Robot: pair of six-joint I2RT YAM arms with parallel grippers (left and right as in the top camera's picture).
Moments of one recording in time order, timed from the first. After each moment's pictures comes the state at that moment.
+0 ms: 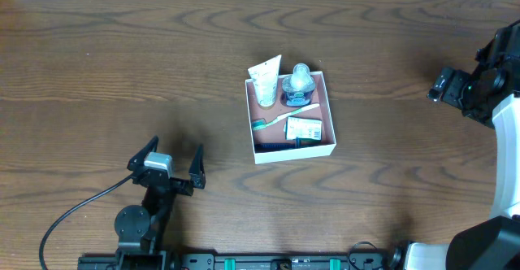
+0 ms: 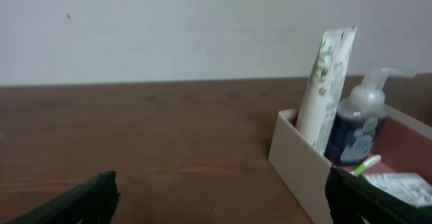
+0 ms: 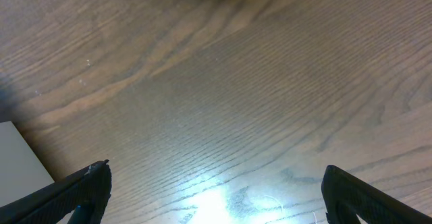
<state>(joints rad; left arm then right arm) -0.05 0.01 0.01 -0.05 0.19 -0.07 -0.30 1.54 1.40 -1.05 0.02 0.22</state>
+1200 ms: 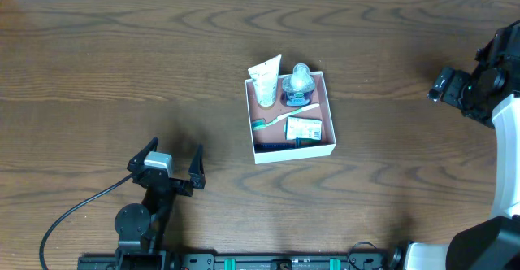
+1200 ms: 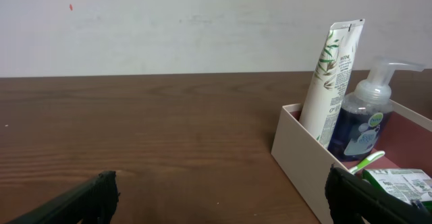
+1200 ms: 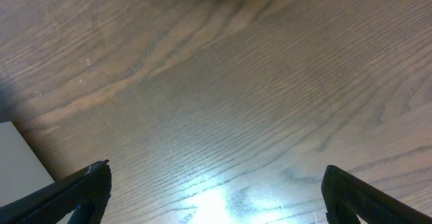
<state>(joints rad) -0.05 0.01 0.02 -0.09 0.18 -0.07 -0.30 1.54 1.40 -1.05 0.02 0.22</state>
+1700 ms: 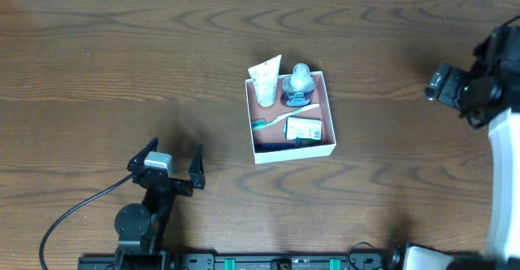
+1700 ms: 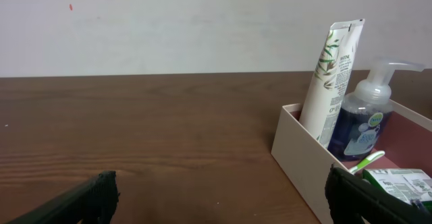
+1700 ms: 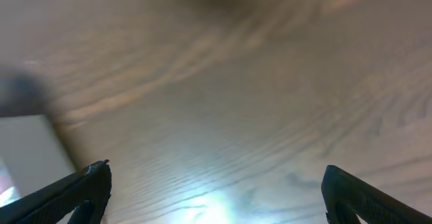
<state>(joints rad) -0.05 0.01 0.02 -0.09 0.18 -0.07 -0.22 1.42 1.40 -1.05 0.02 0.22</state>
